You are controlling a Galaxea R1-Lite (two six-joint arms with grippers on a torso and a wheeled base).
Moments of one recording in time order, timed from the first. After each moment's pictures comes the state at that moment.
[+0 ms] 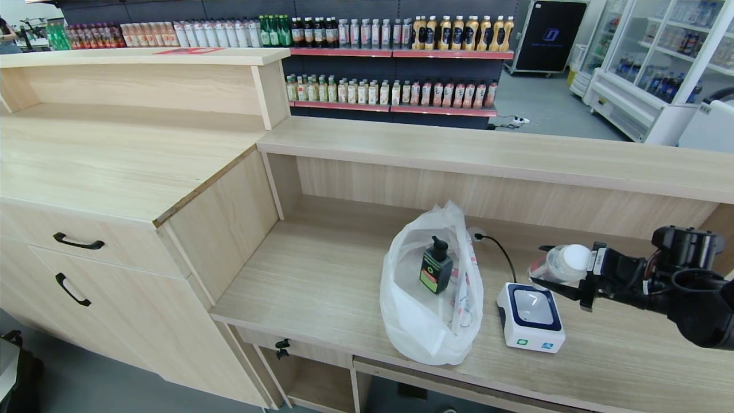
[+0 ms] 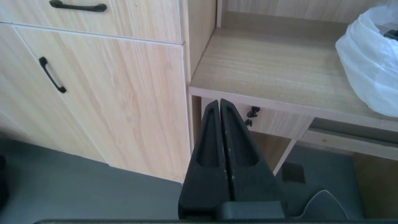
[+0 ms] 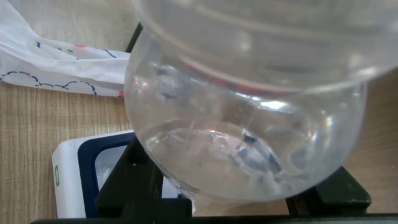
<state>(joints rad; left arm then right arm) 0.00 0.00 0.00 0.00 0.01 0.01 -0.21 2.05 -0.65 -1.05 0.98 -1.12</state>
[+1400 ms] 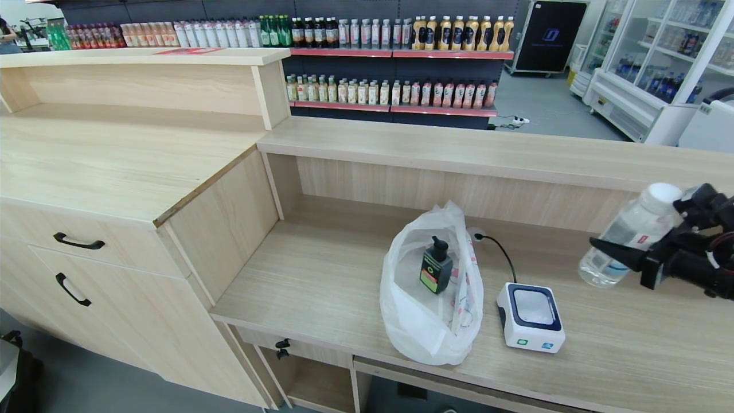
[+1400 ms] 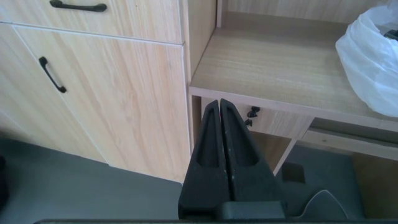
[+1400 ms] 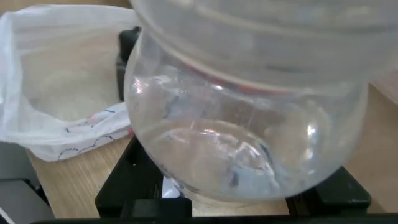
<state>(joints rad) 0.00 0.00 0.00 0.00 0.01 0.01 -0.30 1.64 -0.52 -0.94 0.66 -0.45</state>
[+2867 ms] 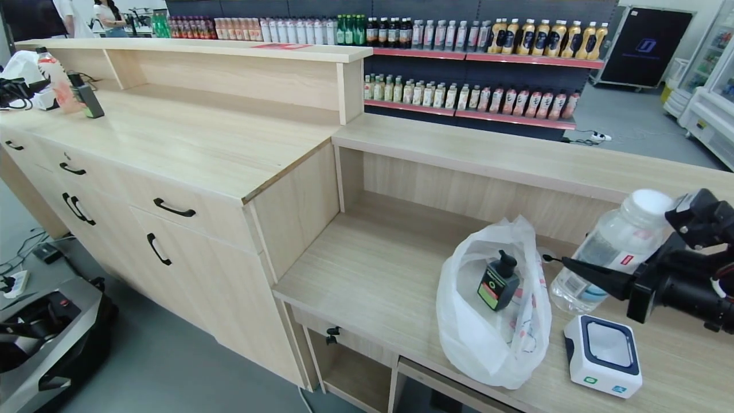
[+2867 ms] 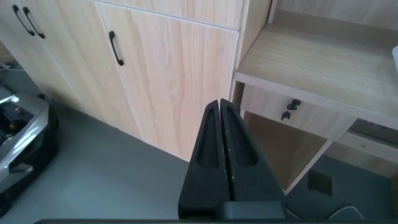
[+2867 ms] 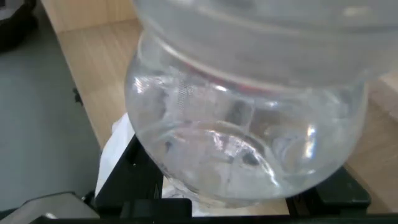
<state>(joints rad) 0.00 0.00 0.00 0.00 0.01 0.01 0.03 1.37 -0.41 -0.77 0.50 -0.39</state>
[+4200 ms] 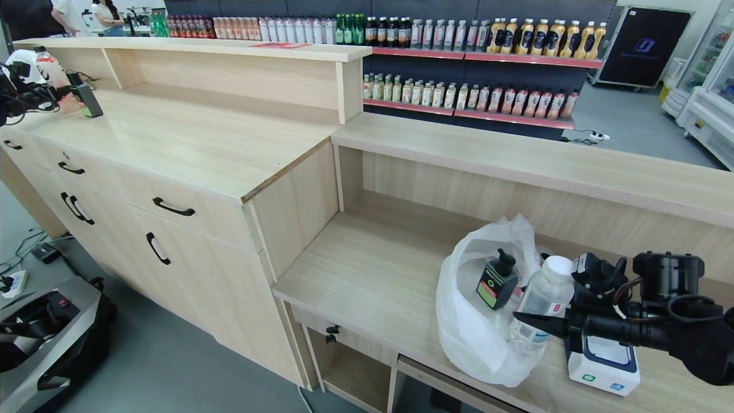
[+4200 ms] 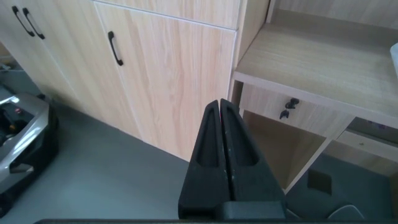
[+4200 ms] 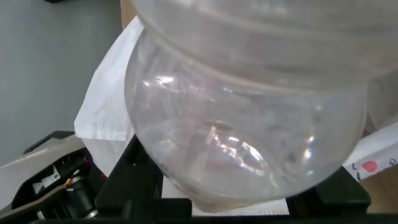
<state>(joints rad) 0.00 0.00 0.00 0.00 0.01 0.01 -0.07 1.97 -0.45 -0.99 0.89 -0.63</state>
